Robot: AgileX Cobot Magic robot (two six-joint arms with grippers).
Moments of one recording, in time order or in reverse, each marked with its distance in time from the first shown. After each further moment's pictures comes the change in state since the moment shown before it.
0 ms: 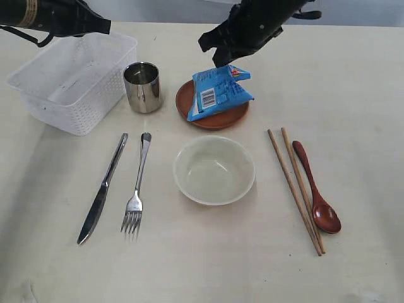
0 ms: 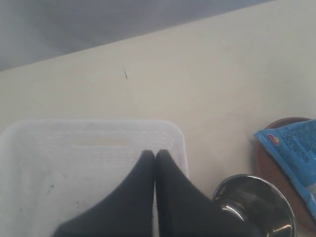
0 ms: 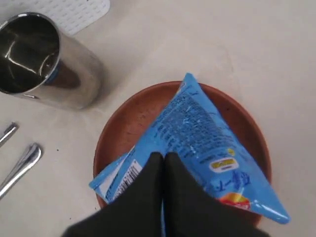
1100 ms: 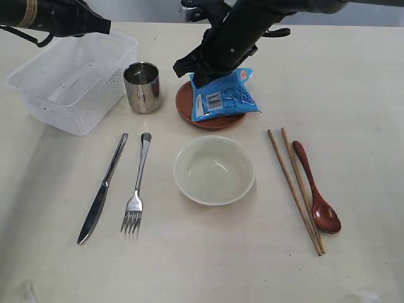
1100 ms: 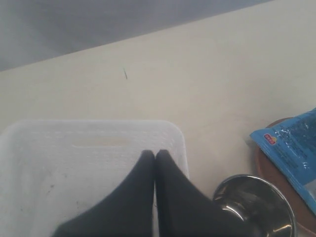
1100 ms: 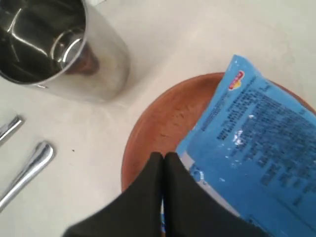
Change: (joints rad) left arm 0.000 0.000 0.000 0.000 0.000 0.000; right arm 0.113 0.055 0.000 -0.054 -0.048 0.077
